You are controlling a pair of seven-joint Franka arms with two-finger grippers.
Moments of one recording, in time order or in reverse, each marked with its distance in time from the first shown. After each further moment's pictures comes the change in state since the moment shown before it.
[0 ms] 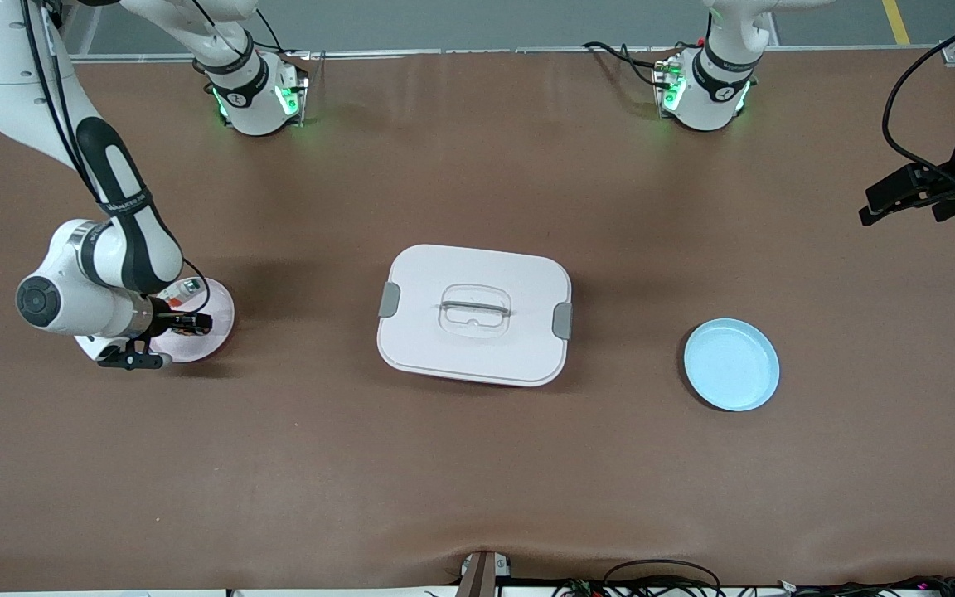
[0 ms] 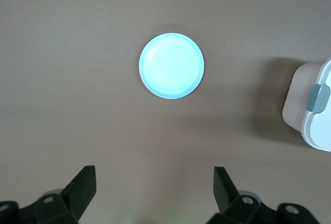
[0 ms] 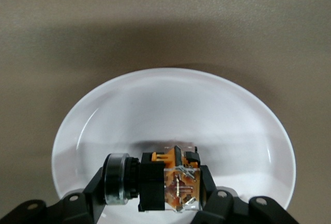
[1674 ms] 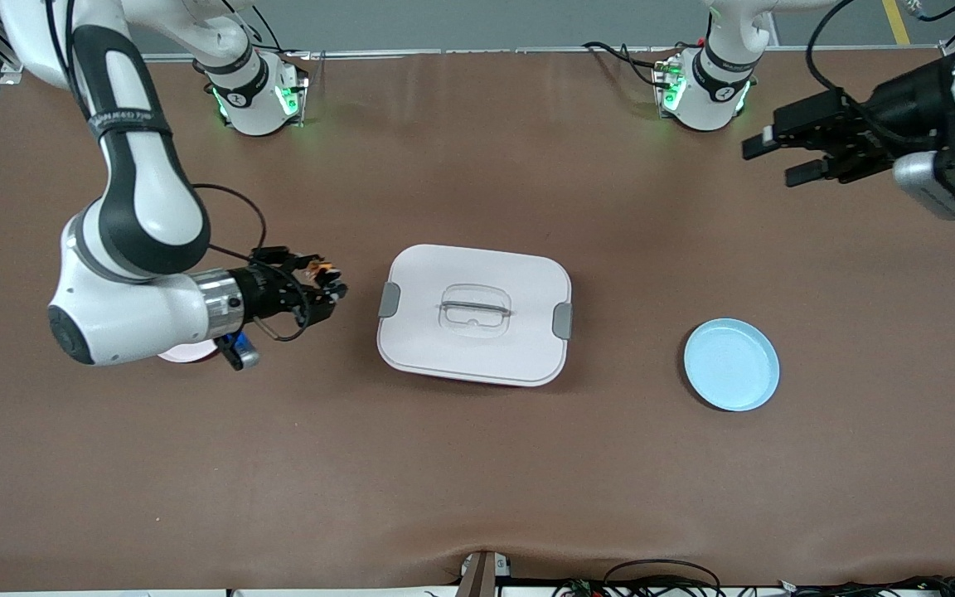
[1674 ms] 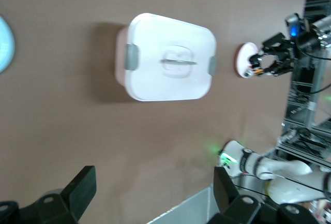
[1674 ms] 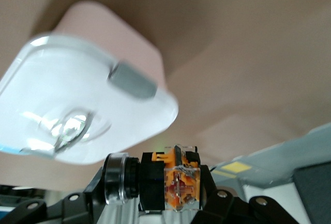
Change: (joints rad) left arm -0.024 0.020 -0.059 0.043 -0.634 -0.077 -0.015; right arm 0.348 -0.014 0.017 0.549 0.659 -0.728 1.161
